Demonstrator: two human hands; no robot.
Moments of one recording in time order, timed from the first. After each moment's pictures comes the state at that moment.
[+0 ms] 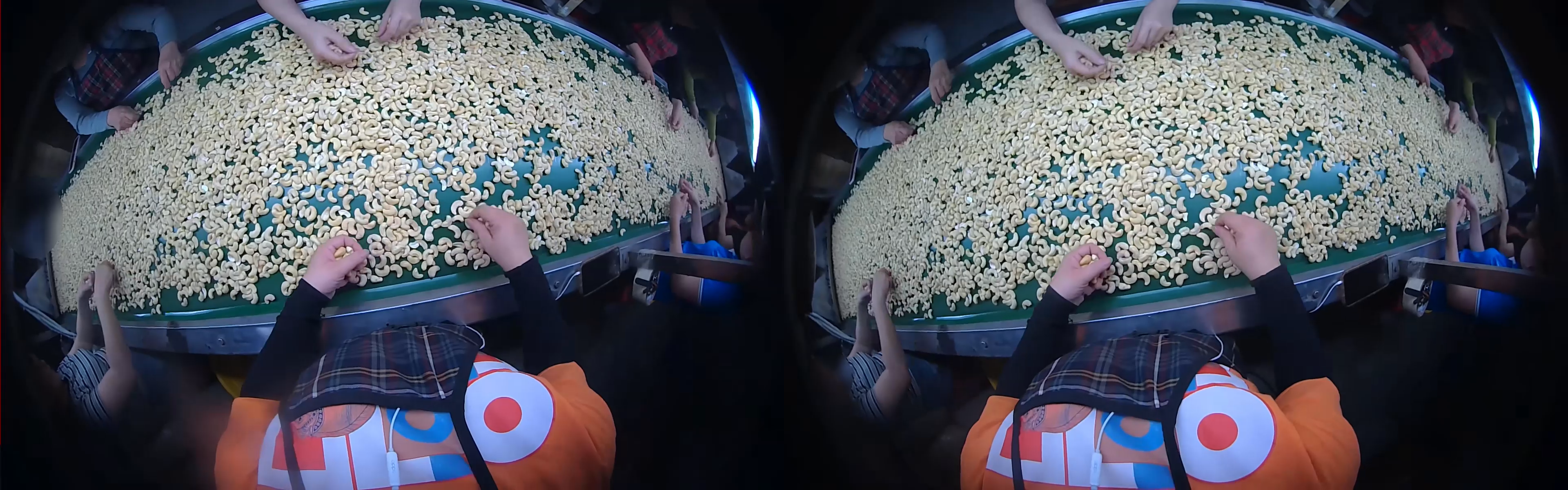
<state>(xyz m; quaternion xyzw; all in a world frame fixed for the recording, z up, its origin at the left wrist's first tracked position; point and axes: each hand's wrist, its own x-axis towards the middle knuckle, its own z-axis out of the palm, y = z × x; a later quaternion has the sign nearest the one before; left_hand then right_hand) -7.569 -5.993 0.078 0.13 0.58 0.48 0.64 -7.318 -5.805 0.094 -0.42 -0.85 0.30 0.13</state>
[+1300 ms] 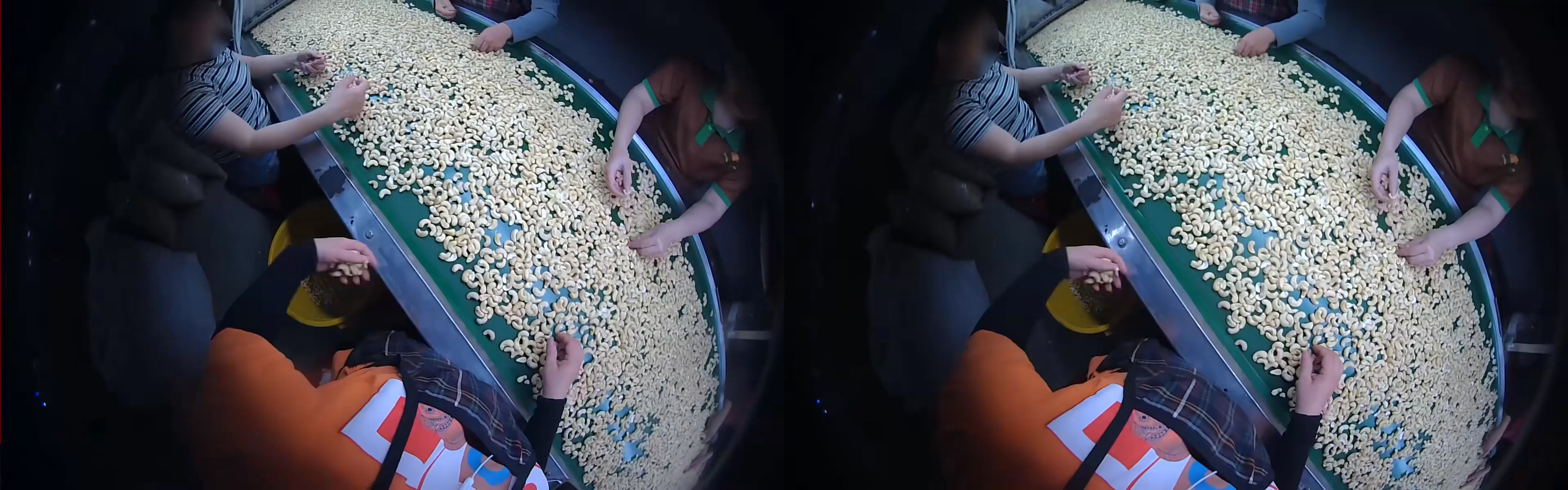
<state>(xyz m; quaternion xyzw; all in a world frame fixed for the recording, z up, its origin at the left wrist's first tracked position) -7.777 -6.403 0.097 0.02 0.64 0.51 0.58 -7.535 -5.941 0.077 -0.23 -0.88 0.40 0.13</state>
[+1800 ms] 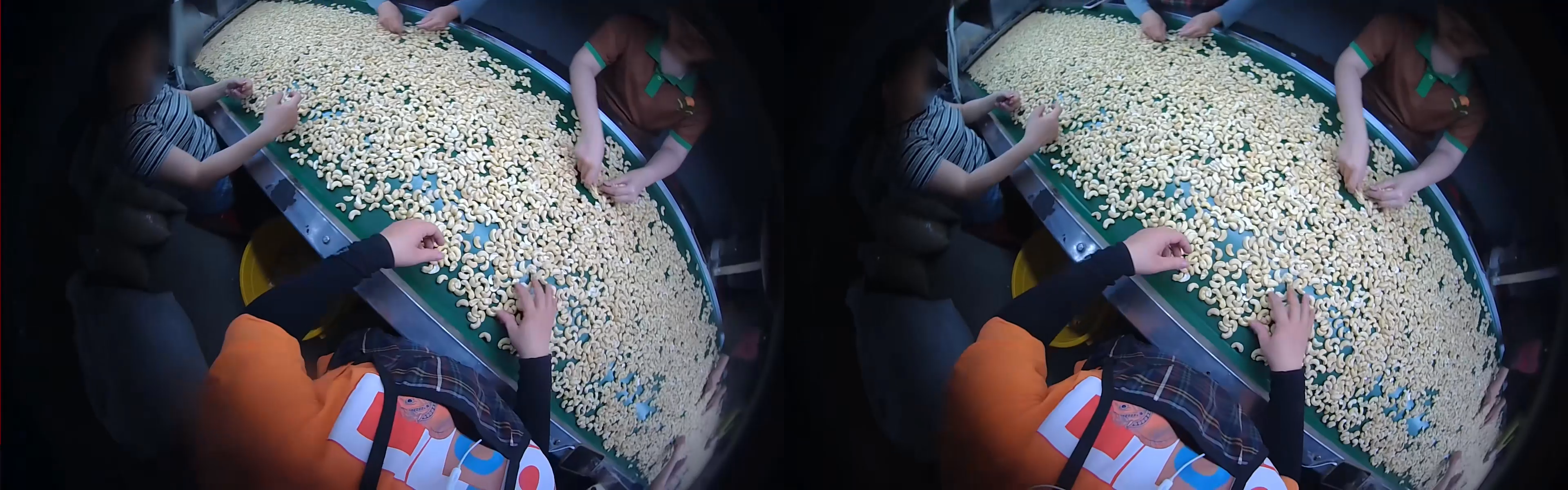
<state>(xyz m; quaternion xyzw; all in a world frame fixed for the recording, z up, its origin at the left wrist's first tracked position) -7.824 -6.234 0.124 0.37 0.76 0.38 0.38 -7.614 -6.004 0.116 -0.07 -0.98 0.09 0.18</state>
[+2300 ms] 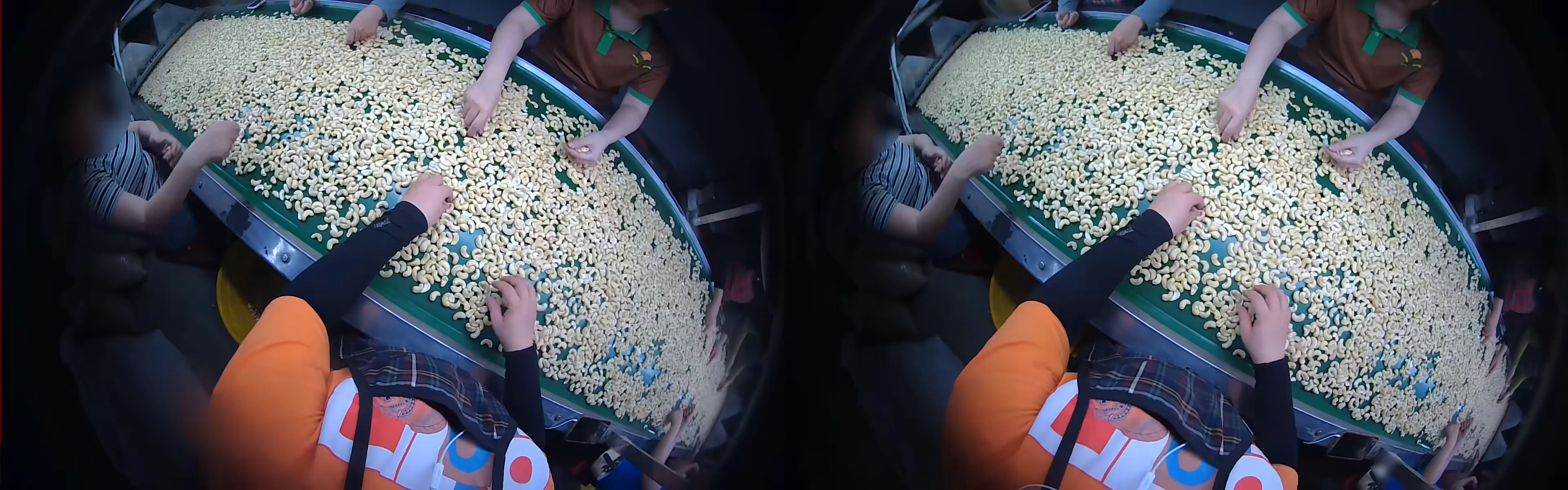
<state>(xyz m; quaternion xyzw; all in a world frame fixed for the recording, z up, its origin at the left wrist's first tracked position) -7.924 -6.147 0.044 0.53 0.80 0.27 -0.11 -7.649 -6.029 0.100 -0.12 -0.95 0.24 0.19</state>
